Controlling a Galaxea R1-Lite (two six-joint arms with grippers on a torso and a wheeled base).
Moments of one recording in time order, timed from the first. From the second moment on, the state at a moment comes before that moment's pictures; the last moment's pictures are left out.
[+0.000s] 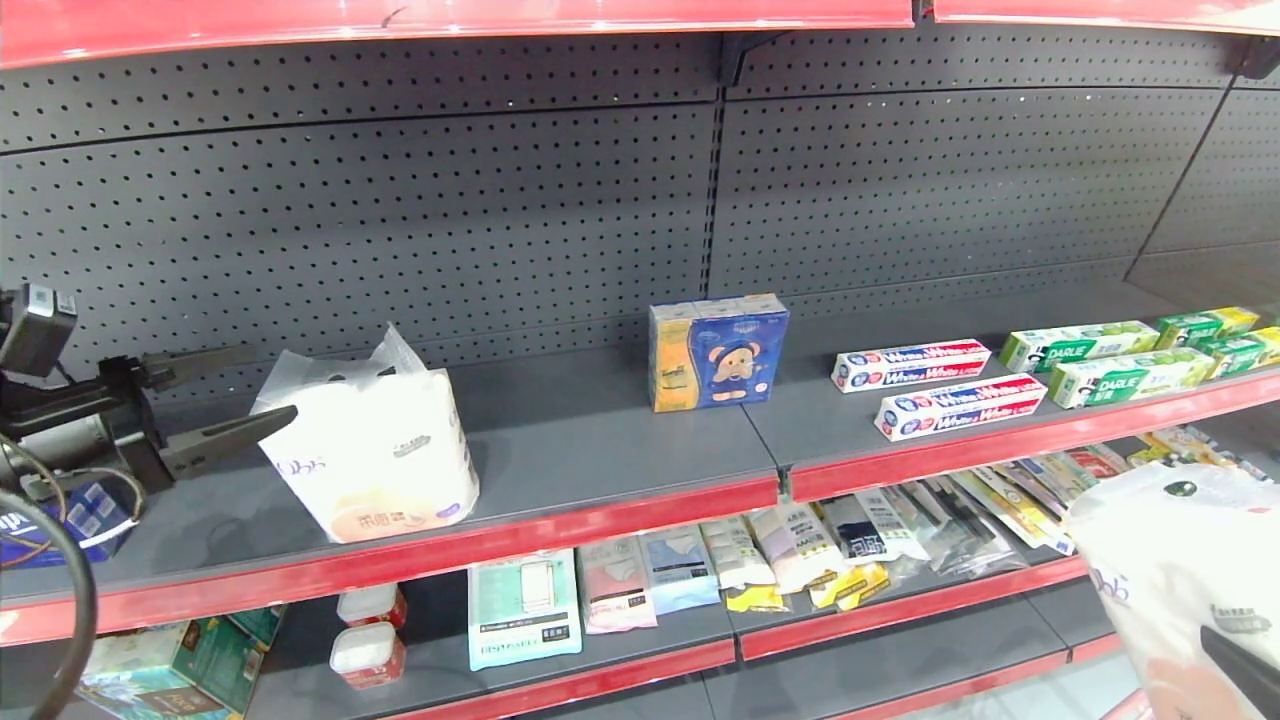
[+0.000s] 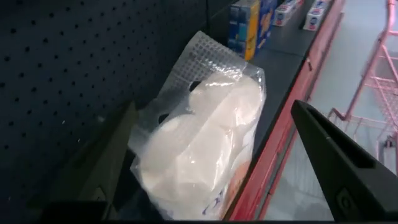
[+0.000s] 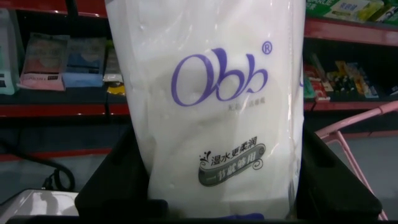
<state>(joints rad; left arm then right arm) 0.42 1.67 -0.56 -1.00 -1.16 0.23 -0.10 0.69 -0.16 -0.20 0.03 -0.31</state>
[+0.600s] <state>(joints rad) 0.52 1.63 -0.45 -1.20 -0.45 -0.06 -0.10 0.67 -0.18 -0.21 0.04 -0.29</state>
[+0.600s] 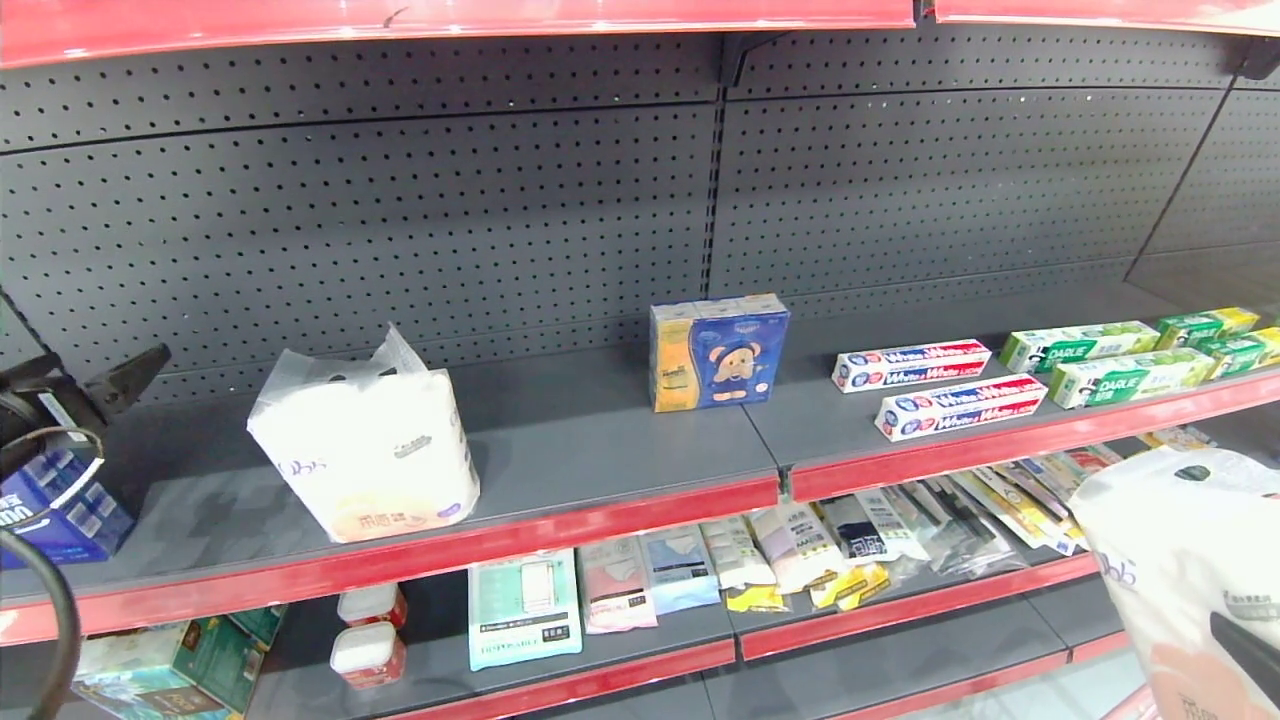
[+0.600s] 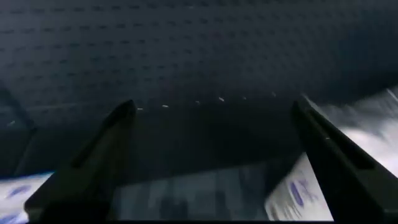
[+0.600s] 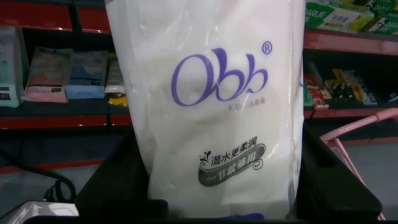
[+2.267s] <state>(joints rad) -0.02 0.18 -0.21 0.17 0.06 0.04 -0.10 0.51 -0.18 -0.20 0.07 -0.24</state>
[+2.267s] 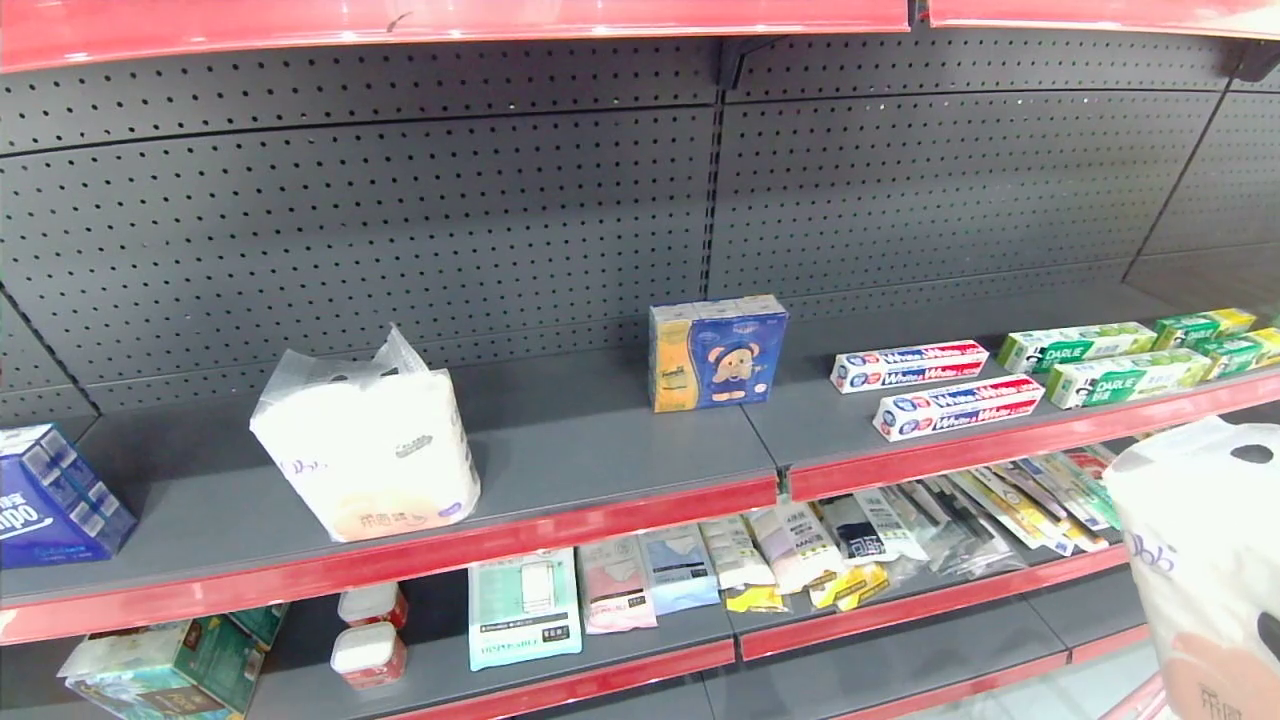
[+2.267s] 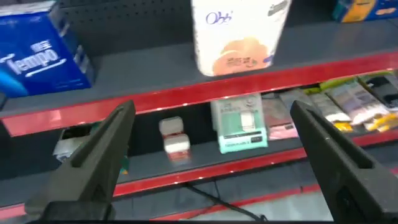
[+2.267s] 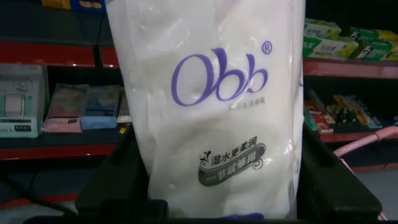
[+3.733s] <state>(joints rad) 0.00 0.00 -0.14 0.24 0.11 0.00 -0.11 0.49 -0.19 -0.20 0.07 -0.29</state>
